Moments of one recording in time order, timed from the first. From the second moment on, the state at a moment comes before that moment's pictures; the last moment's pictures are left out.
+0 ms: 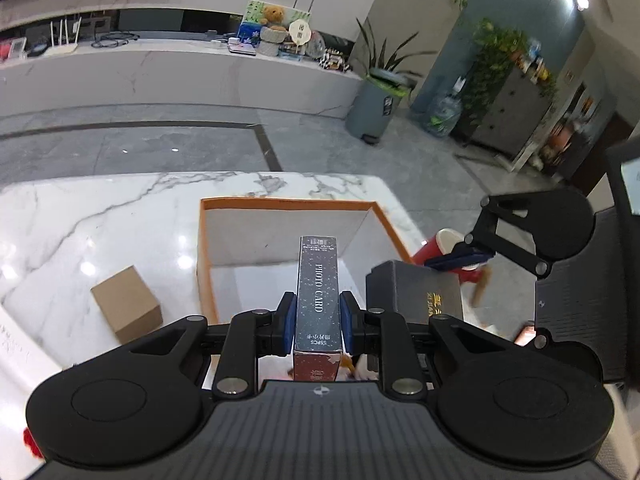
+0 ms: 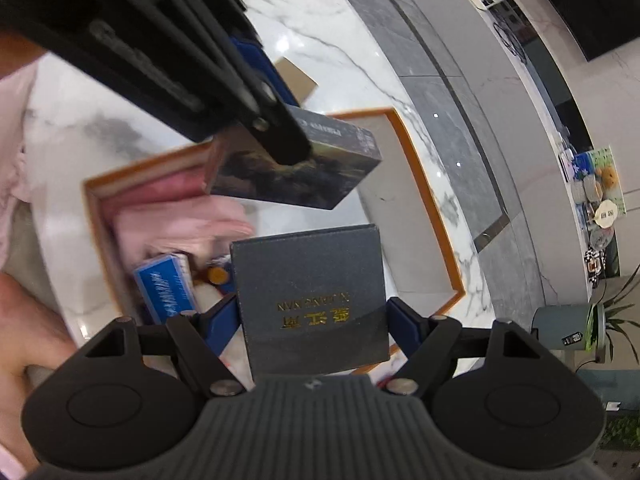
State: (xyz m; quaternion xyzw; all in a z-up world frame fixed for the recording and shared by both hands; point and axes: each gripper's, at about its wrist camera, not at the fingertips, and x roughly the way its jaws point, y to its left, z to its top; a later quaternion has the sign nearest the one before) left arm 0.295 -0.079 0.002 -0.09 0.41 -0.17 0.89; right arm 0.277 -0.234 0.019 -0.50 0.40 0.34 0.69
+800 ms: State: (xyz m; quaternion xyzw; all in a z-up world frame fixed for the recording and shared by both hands) left arm 0.319 -0.148 -0.066 0.37 0.42 -0.35 0.75; right arm 0.335 -0.261 -0.046 -0.45 0.41 0.35 0.72
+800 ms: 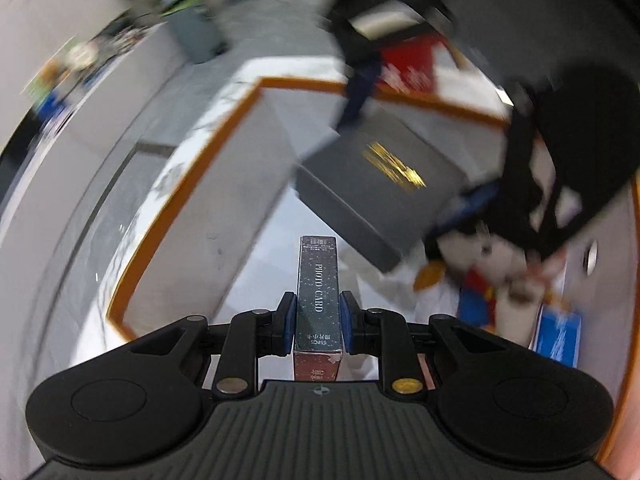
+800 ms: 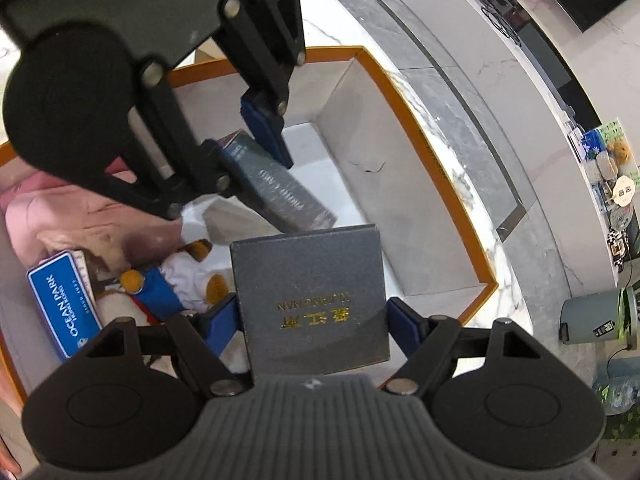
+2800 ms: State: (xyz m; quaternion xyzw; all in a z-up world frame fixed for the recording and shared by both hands) left arm 0.316 -0.114 -0.068 0.29 0.43 -0.42 0.75; right arm 0.389 -0.205 -0.093 -0.52 0.50 0.47 0.51
